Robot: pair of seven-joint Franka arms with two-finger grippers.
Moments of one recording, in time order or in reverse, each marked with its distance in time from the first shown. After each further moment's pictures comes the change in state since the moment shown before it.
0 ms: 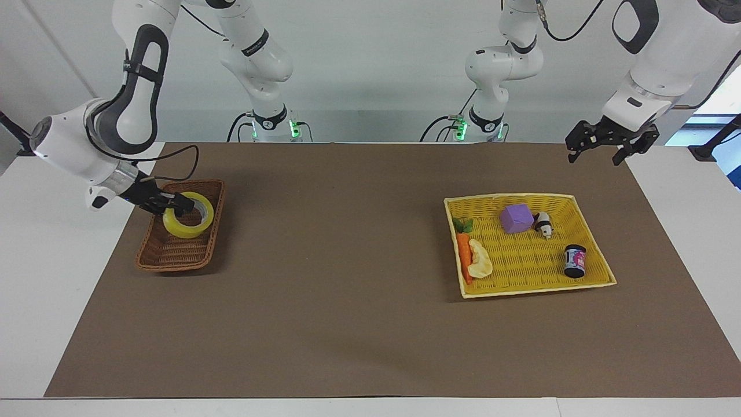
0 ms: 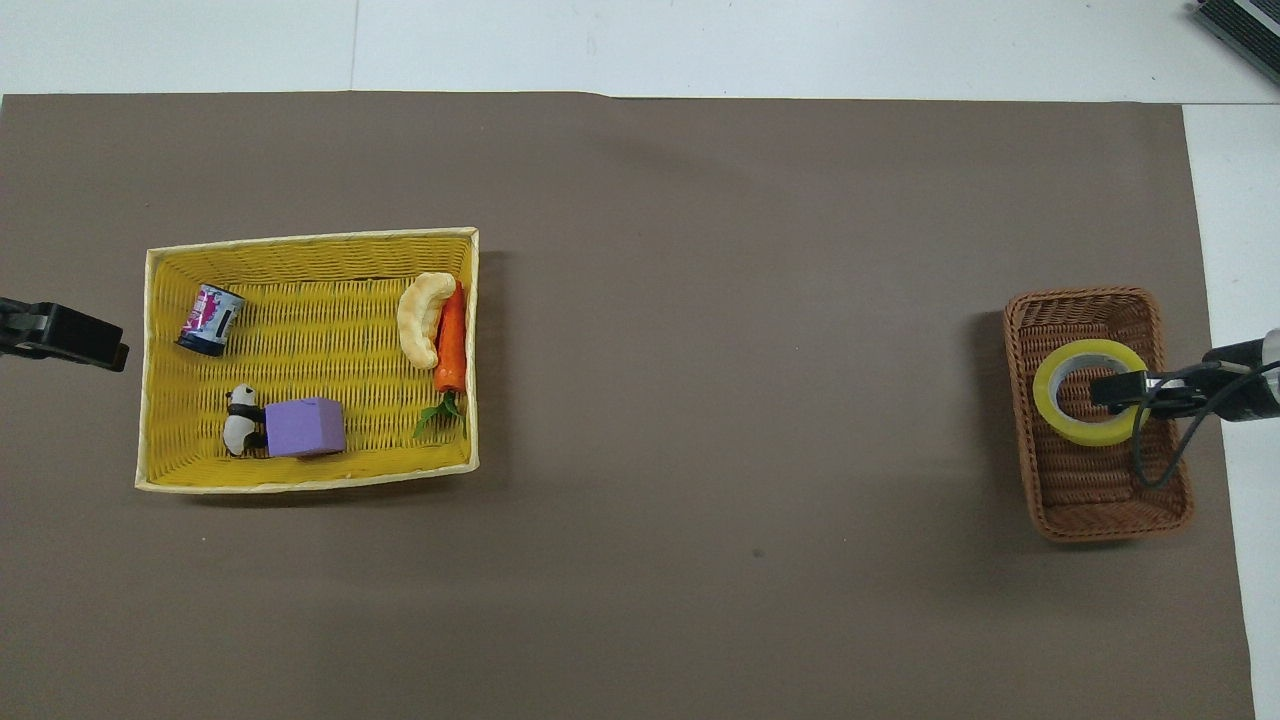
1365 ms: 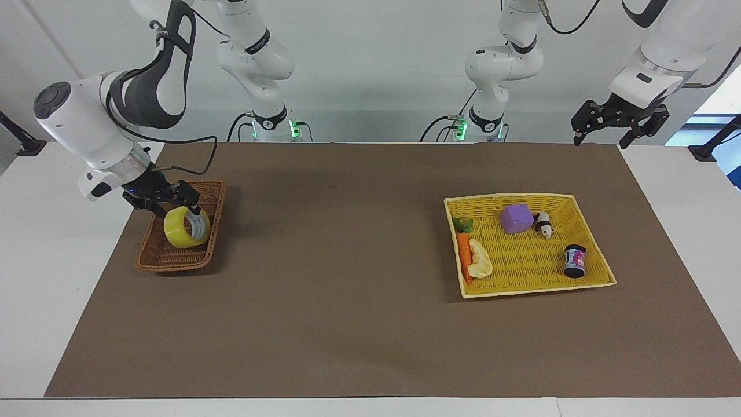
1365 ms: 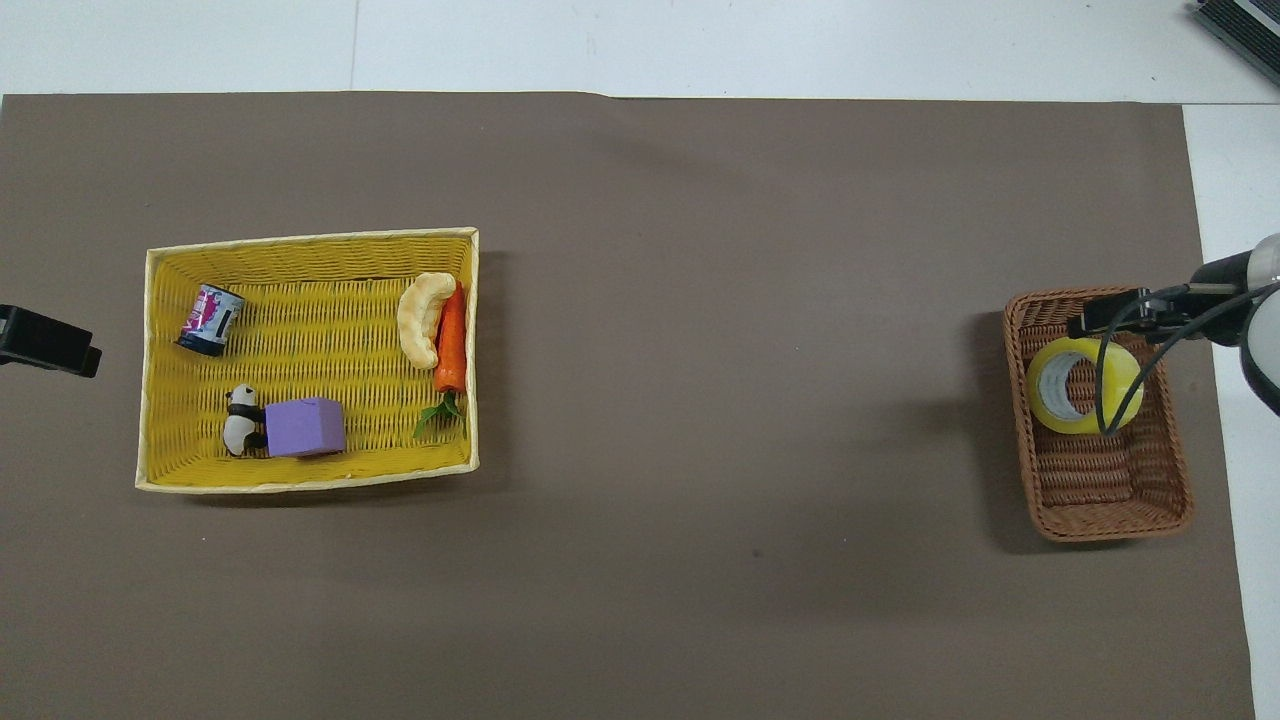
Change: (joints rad) left arm 0.000 -0.001 -0.003 0.060 -0.002 -0.052 -0.004; right arm 0.187 -0.074 0.025 0.176 -0.174 -0.029 0.240
